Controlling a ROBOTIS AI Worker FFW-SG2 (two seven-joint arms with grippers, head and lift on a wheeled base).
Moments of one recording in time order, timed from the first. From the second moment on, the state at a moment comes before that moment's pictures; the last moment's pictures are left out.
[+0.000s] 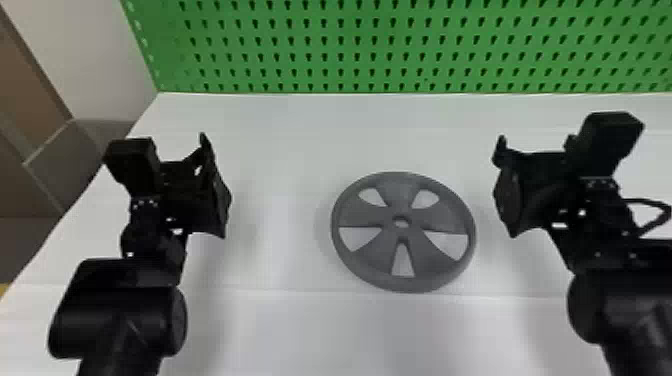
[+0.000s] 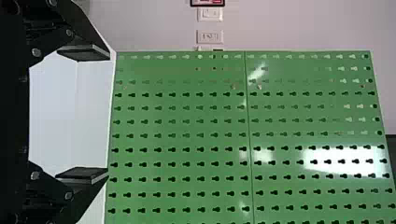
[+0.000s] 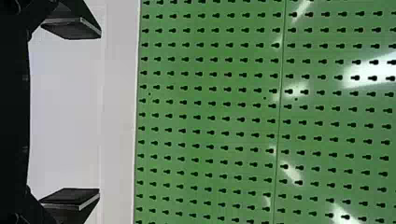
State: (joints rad) left arm -0.01 0.07 0.06 -1.65 0.04 -0.01 0.12; right arm -0.07 -0.10 -0.06 -1.74 -0.06 0.27 0.01
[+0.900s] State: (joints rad) left arm -0.01 0.07 0.06 -1.65 0.04 -0.01 0.12; right arm -0.19 -0.05 -0.08 -1.86 0.14 0.57 0.01
